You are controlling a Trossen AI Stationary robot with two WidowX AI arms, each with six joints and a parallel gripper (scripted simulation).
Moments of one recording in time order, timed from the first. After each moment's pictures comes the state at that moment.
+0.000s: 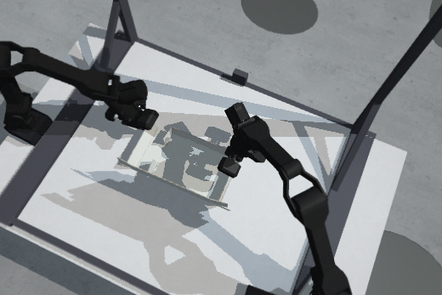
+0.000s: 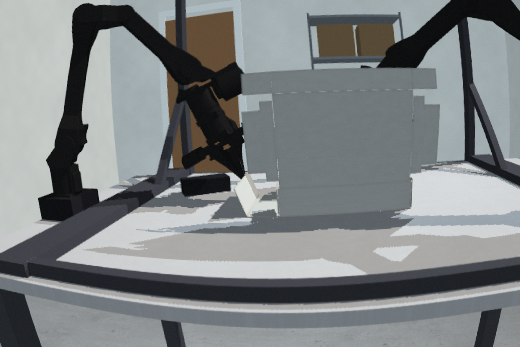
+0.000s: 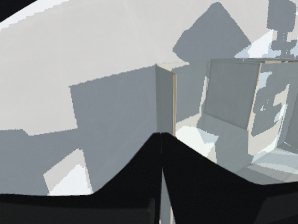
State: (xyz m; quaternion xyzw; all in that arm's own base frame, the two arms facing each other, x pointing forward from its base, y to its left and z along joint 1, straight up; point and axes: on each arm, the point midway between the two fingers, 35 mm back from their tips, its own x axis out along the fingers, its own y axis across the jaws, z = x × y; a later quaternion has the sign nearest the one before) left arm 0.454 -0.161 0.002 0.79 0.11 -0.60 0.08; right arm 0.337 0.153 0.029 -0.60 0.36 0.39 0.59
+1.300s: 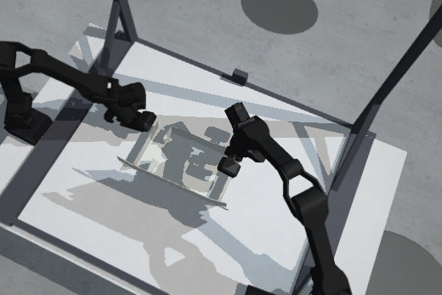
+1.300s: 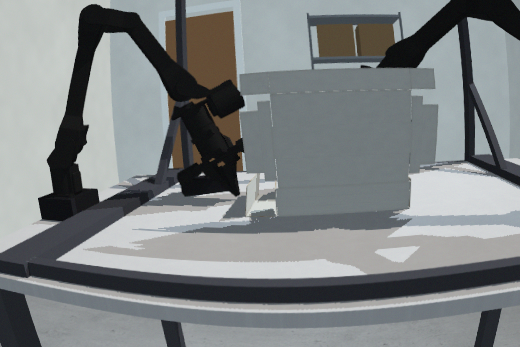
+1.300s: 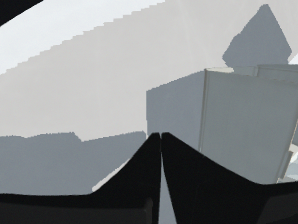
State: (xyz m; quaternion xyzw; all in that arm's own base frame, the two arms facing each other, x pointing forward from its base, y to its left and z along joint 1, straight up) left arm 0.454 -0.160 0.002 0.79 0.11 -0.60 0.08; right arm 0.321 0.157 -0.007 -0.60 0.37 0.40 0.59
